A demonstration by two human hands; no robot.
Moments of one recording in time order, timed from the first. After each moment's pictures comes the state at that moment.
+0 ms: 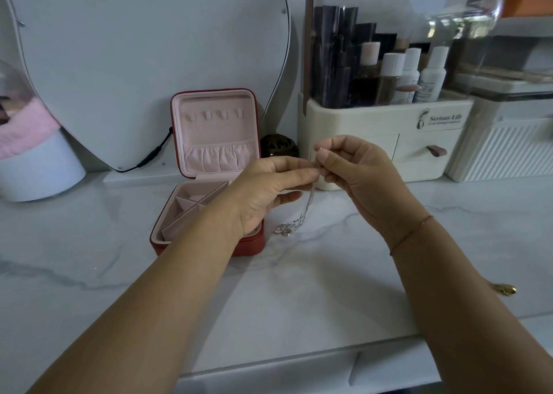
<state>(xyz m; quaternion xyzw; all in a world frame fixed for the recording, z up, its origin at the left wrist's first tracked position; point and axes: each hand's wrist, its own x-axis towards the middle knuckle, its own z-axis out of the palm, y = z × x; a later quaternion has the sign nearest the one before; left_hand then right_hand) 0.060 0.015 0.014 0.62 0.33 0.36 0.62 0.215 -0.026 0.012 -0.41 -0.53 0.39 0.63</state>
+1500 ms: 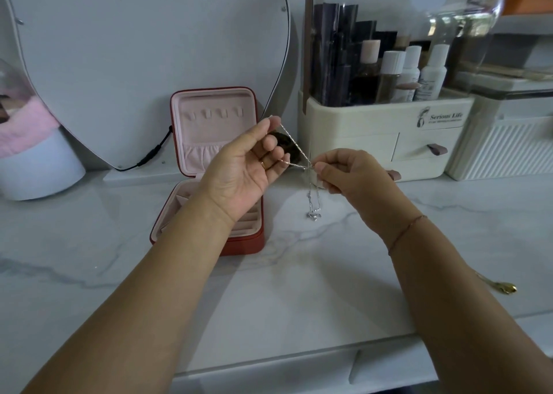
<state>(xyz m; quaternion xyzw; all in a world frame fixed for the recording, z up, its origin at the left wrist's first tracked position) 0.047 0.023 0.028 0.42 0.17 0.49 0.74 0.216 -0.016 0.000 -0.55 -0.56 0.30 0.55</state>
